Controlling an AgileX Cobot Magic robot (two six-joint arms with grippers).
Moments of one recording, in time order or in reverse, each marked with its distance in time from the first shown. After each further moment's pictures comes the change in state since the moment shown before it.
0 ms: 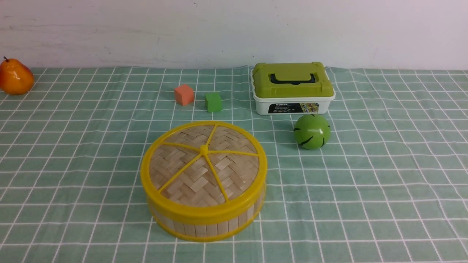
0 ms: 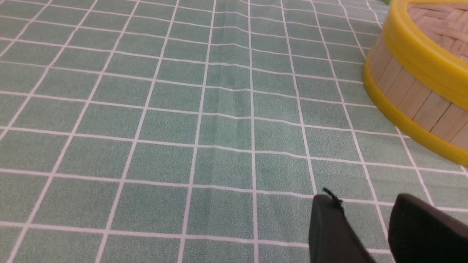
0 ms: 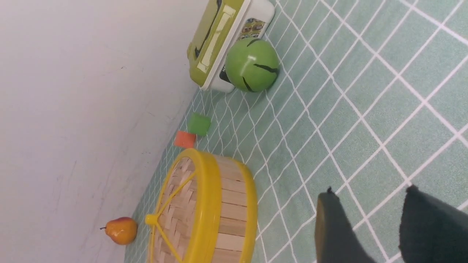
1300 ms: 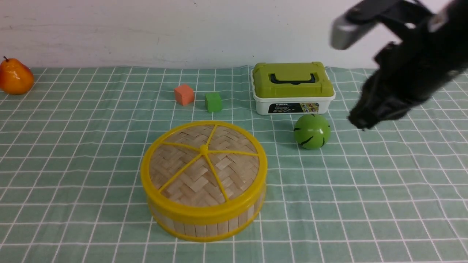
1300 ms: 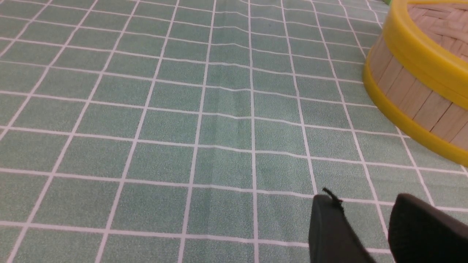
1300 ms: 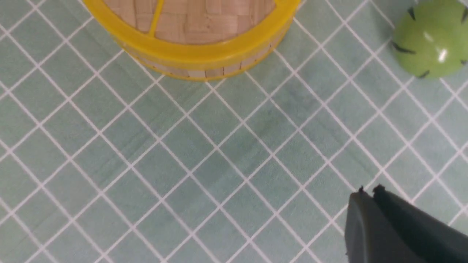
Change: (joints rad) right arm 0.489 1.601 -1.698 -0.557 0.867 -0.868; left arm 0.000 0.000 0.000 0.000 0.000 0.000
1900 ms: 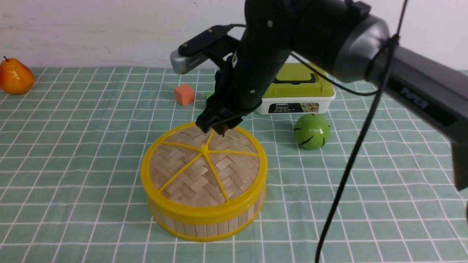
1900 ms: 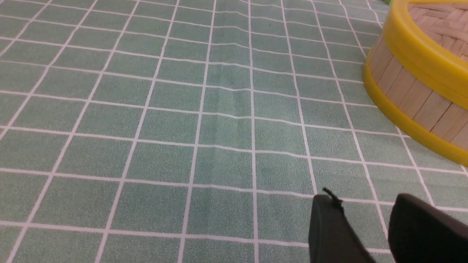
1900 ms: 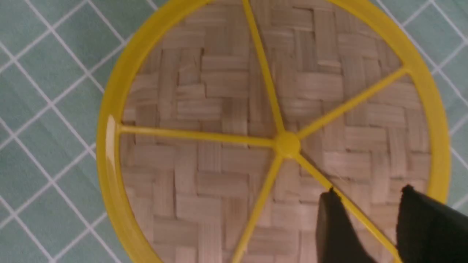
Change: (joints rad) right arm 0.199 0.547 -0.477 -0.012 -0.112 0.194; left arm 0.000 0.000 0.000 0.000 0.000 0.000
